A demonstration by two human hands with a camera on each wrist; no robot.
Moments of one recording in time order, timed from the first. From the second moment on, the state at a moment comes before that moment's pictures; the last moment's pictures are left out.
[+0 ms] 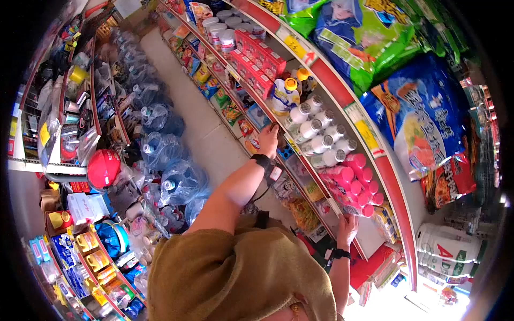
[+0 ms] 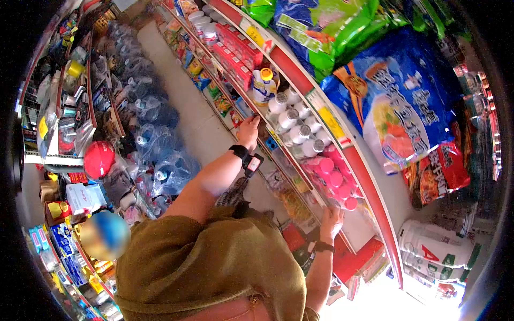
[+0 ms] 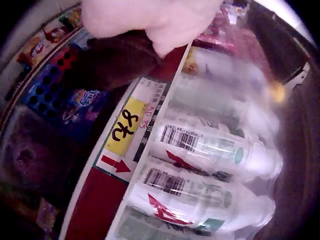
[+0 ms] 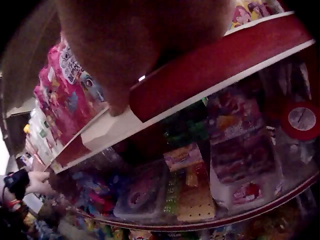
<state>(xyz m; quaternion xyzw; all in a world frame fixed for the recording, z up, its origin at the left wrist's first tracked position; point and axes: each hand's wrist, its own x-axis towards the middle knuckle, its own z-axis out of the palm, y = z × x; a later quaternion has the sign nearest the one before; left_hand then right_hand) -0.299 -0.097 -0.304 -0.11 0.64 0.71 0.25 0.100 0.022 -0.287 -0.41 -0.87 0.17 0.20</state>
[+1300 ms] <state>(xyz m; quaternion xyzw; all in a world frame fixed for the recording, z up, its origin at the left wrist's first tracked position) -0.377 -0.096 -0.414 0.07 0.70 0.61 0.37 0.100 0.011 -0.287 -0.48 -0.82 0.19 0.25</state>
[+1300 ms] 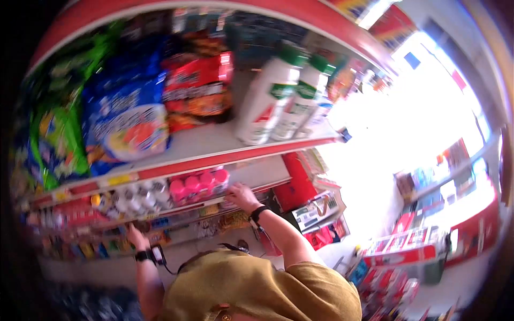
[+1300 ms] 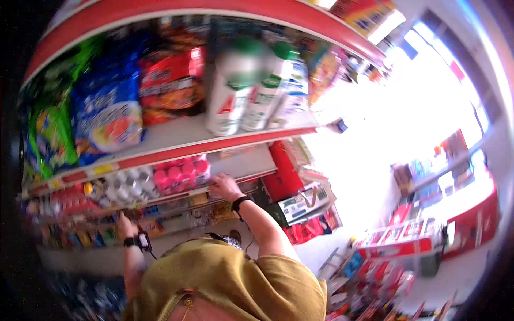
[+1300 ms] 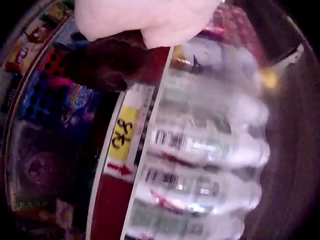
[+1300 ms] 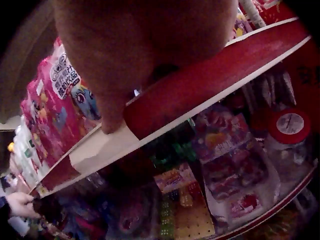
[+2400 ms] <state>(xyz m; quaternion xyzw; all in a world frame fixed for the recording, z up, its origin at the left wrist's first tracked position) -0.436 -0.114 -0.446 0.42 0.87 0.15 0.19 0.094 0.004 -0.288 -0.49 -0.82 0.15 0.27</state>
